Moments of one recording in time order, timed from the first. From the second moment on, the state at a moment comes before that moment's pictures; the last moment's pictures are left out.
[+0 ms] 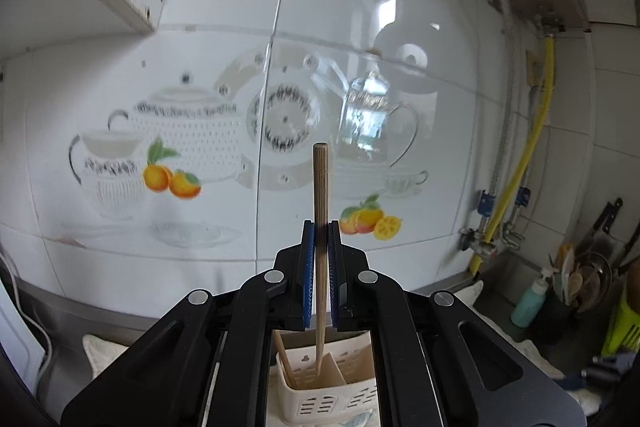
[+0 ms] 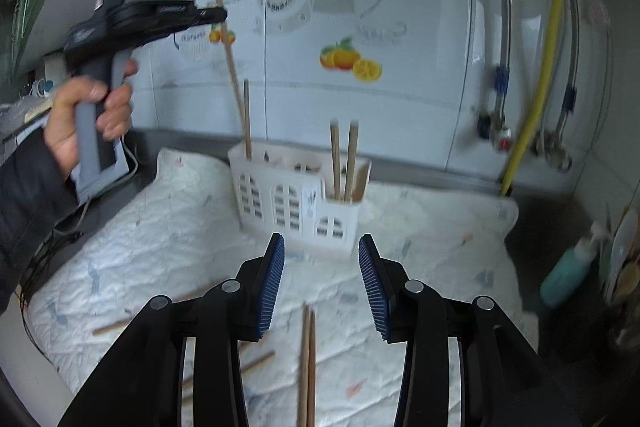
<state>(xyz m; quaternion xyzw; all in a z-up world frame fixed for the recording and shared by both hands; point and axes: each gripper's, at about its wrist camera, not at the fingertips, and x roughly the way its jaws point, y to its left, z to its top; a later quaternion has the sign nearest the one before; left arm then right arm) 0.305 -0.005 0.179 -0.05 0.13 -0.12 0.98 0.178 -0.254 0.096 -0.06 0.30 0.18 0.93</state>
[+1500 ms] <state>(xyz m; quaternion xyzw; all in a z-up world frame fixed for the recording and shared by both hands) 0.099 0.056 0.041 -0.02 0.28 -0.10 0.95 0.067 -0.297 -0.037 0.01 0.42 0.13 0.90</state>
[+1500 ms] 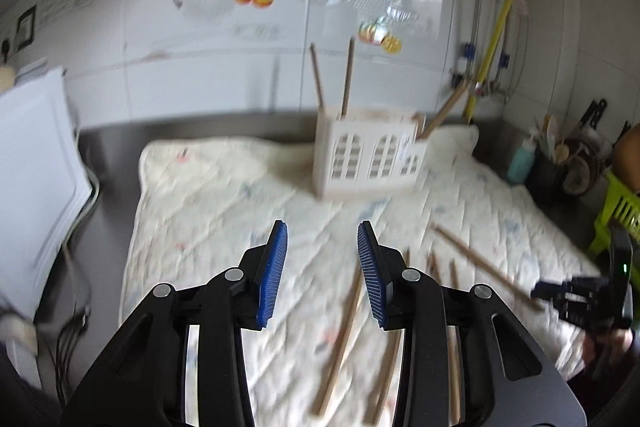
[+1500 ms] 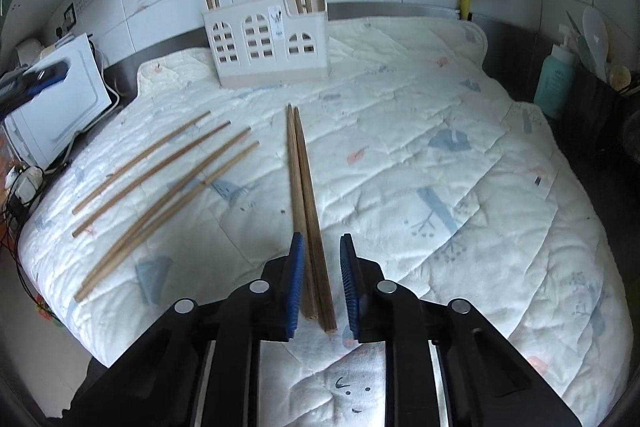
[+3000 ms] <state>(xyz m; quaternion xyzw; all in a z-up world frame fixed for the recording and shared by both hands) 0.067 0.039 -0.080 0.03 0.40 -0.12 0.91 0.068 -0.290 -0.012 -0.01 0.39 0.14 0.91</state>
